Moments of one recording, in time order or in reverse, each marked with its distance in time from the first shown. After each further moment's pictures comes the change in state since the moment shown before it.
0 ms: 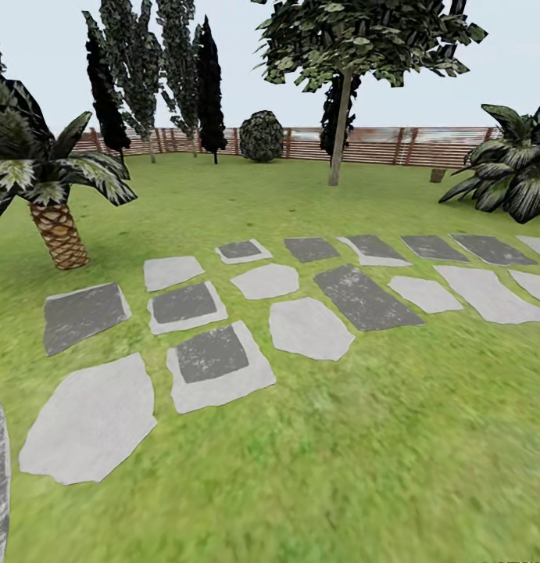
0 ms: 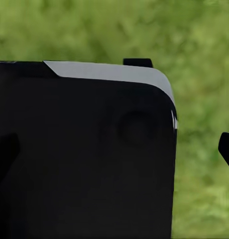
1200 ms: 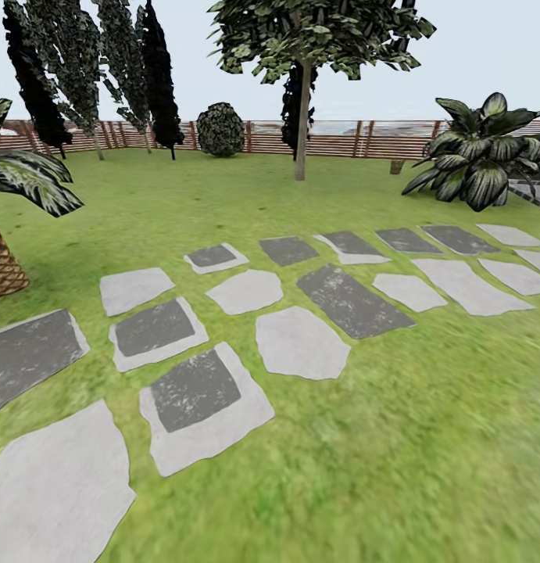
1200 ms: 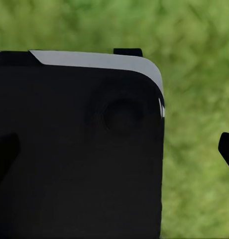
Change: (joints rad) left arm 0.000 0.000 0.000 0.000 0.000 0.000 0.000; right arm 0.000 -0.015 -0.002 0.005 -0.007 0.001 -0.006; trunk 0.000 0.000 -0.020
